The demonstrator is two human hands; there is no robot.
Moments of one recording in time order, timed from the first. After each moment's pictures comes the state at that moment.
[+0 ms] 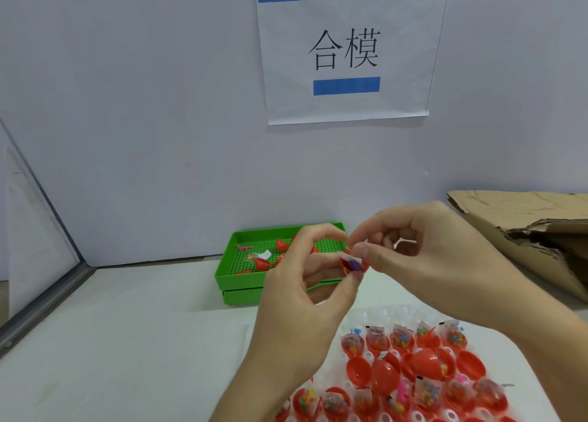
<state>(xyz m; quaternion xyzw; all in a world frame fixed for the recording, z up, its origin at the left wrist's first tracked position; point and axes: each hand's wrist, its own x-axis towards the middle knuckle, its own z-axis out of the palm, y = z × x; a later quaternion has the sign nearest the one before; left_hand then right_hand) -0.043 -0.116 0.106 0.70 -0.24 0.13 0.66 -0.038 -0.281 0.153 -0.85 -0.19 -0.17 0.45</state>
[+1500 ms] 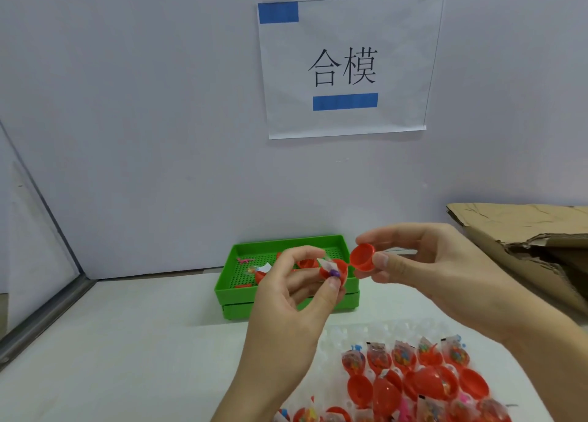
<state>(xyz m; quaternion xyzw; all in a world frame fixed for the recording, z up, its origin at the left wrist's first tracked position) -0.030 -0.108 0.095 0.67 -0.18 0.12 0.71 -0.018 -0.304 0.135 -0.75 -0.21 -0.02 0.63</state>
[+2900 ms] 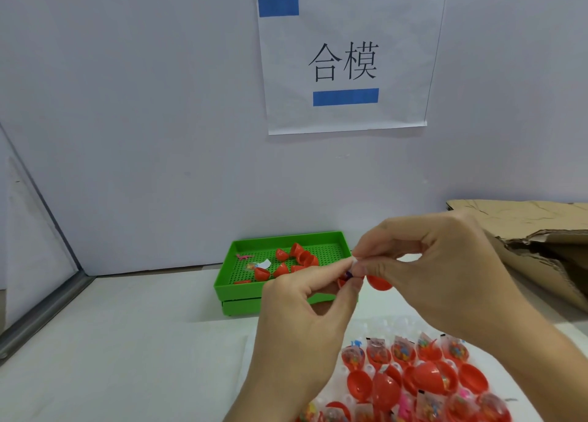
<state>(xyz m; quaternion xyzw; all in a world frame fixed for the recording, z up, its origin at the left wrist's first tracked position) -0.045 -0.119 0.106 0.74 -0.22 0.20 0.60 -0.043 -0.276 0.153 -0.83 -0.23 -0.28 0.42</state>
